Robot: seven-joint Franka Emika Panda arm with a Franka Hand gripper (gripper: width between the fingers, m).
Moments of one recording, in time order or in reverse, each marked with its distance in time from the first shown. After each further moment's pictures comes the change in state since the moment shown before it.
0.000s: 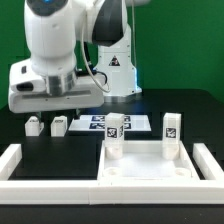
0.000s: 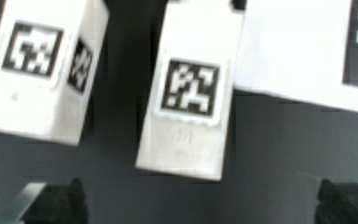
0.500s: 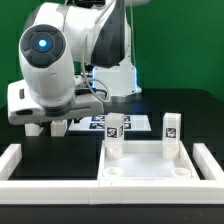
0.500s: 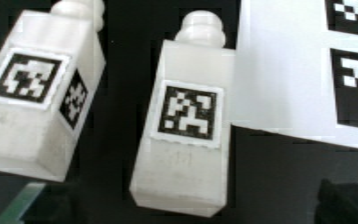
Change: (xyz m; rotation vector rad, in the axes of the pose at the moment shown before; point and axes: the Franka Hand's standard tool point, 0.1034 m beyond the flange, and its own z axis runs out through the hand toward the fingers) arm 0.001 -0.002 0.009 0.030 -0.187 -0.014
